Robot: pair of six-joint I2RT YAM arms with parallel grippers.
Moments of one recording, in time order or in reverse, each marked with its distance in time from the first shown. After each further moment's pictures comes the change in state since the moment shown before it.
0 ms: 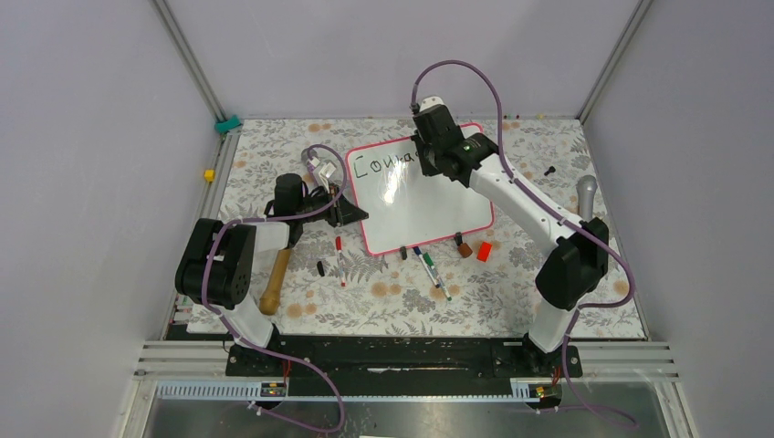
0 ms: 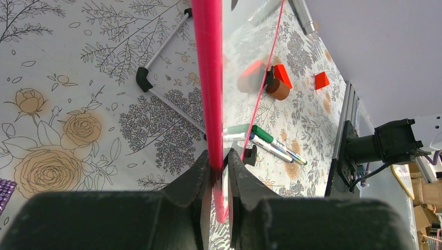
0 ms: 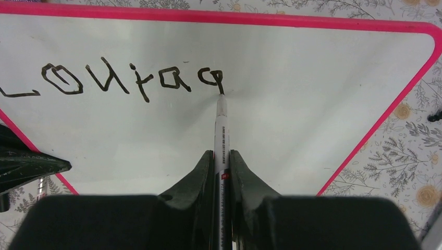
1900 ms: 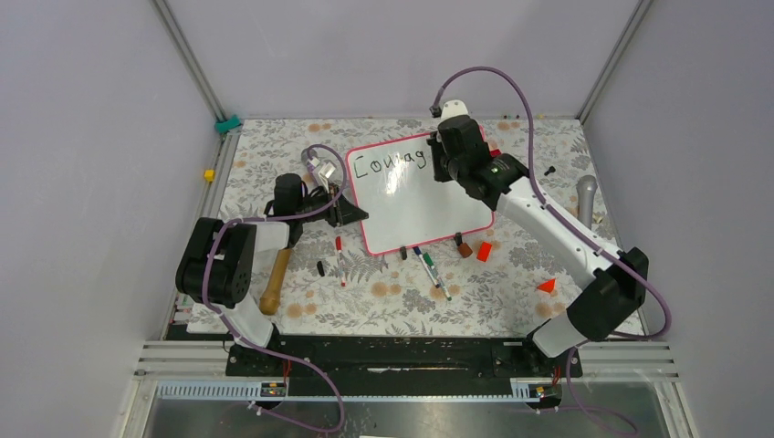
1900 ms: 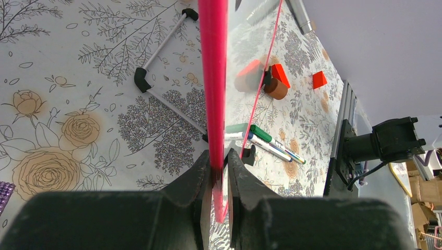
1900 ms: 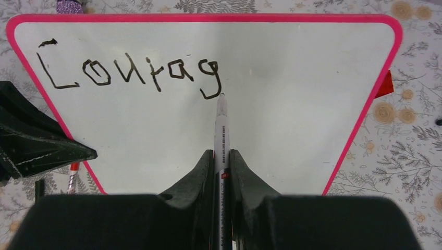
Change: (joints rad) left arm 0.003 0.004 0.000 0.013 0.013 -0.005; right arm -0.006 -0.222 -0.217 0.143 -0.049 0.026
